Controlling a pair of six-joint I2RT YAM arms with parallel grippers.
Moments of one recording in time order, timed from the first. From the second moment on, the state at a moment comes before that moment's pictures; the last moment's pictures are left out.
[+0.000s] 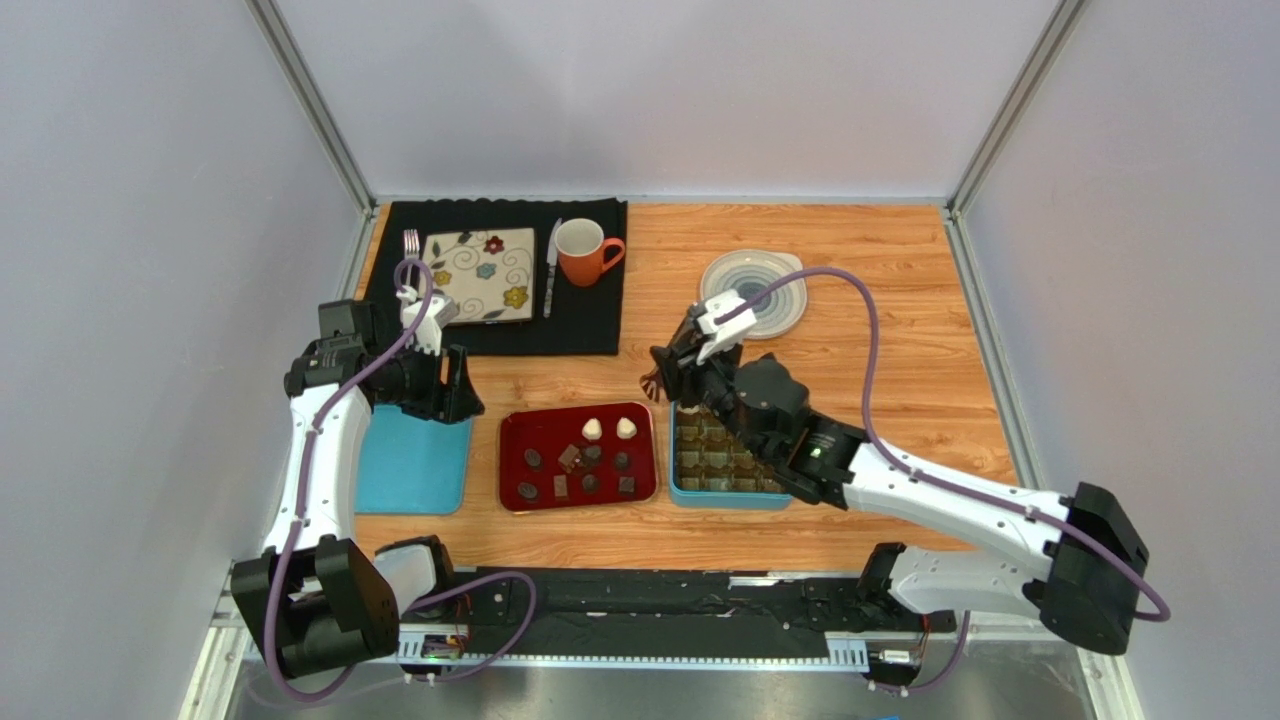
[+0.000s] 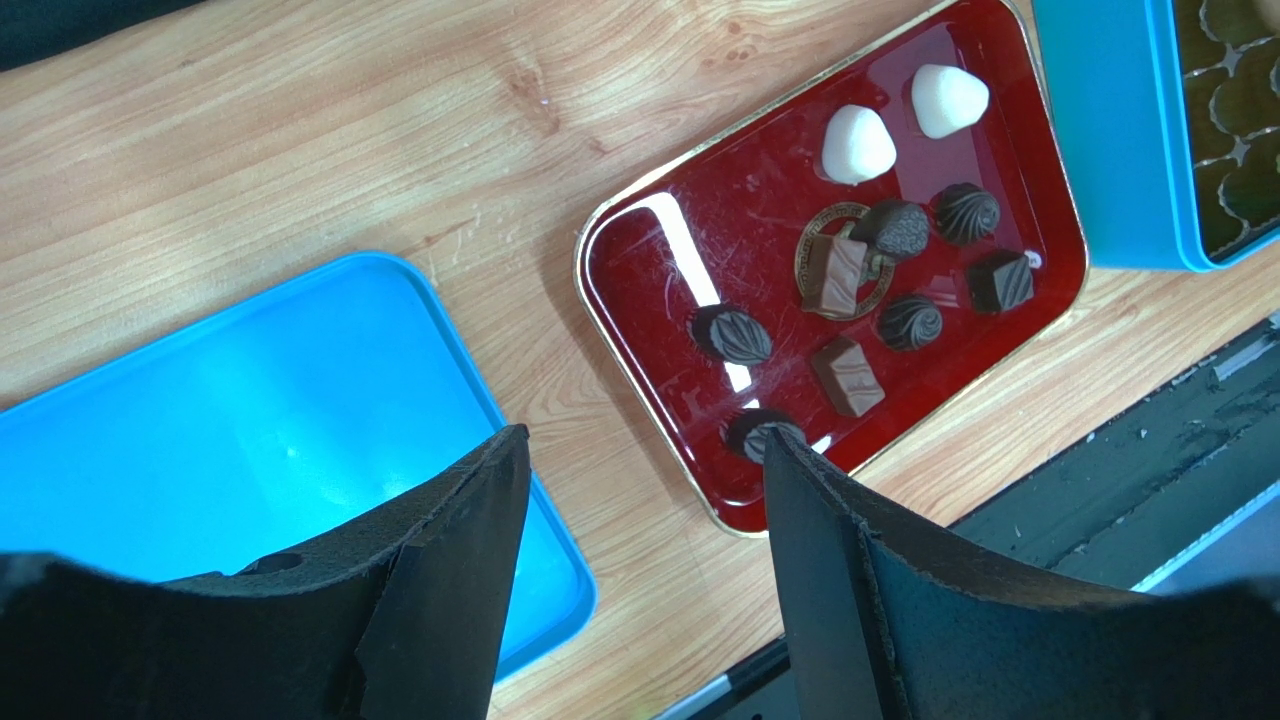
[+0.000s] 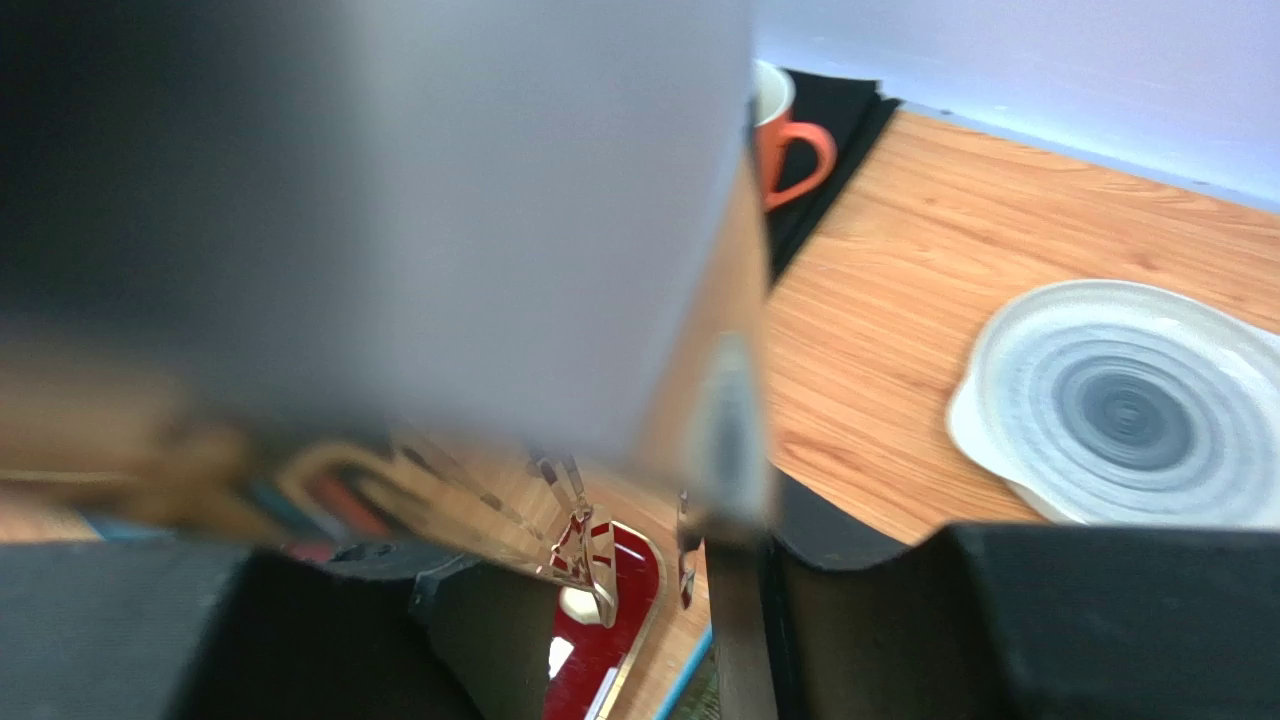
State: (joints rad) left arm 0.23 1.11 0.92 -0.92 0.63 0.39; right arm 1.00 1.12 0.76 0.28 0.43 0.15
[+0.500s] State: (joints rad) left arm 0.23 1.11 0.92 -0.92 0.63 0.39; right arm 1.10 1.49 0.90 0.37 0.40 0.19
